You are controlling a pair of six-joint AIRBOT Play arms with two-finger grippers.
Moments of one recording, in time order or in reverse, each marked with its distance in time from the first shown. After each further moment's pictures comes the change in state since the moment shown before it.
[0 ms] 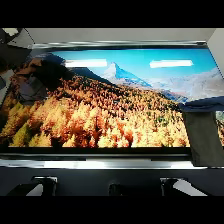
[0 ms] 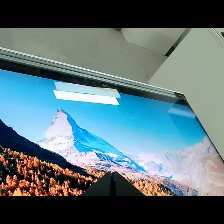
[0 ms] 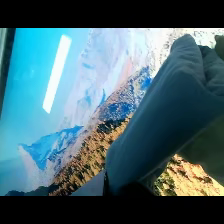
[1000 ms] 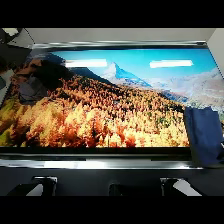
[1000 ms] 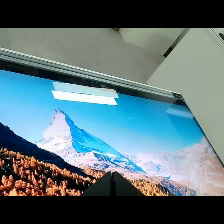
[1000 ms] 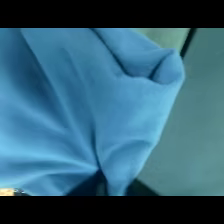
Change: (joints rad) left arm 0.000 0.001 0.000 -0.008 -0.001 0.000; right arm -0.041 0.072 -0.612 -0.688 0.060 0.074
